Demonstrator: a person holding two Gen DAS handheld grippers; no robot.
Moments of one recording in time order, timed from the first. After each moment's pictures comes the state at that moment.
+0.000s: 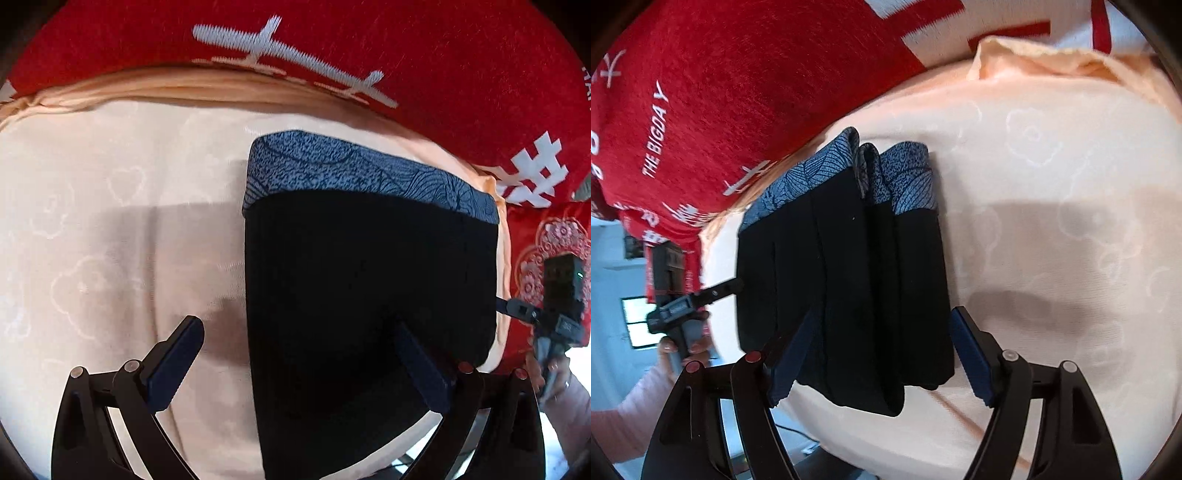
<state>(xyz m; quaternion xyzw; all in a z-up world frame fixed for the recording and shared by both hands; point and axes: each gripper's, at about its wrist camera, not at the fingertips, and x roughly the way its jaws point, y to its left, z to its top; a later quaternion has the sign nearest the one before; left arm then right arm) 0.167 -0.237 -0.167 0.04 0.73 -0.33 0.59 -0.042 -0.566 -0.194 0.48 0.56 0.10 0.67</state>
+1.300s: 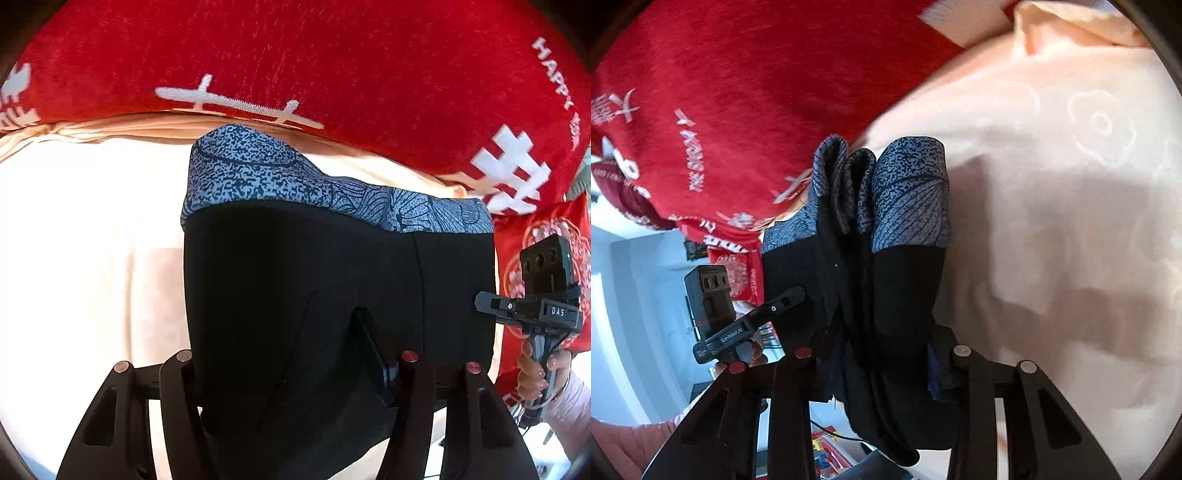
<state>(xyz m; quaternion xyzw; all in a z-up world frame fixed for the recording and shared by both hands) 0.100 -0.280 -0.099 0.04 0.67 -0.32 0.66 -0.029 -0.563 -0.200 0.55 0.51 0.19 0.64</state>
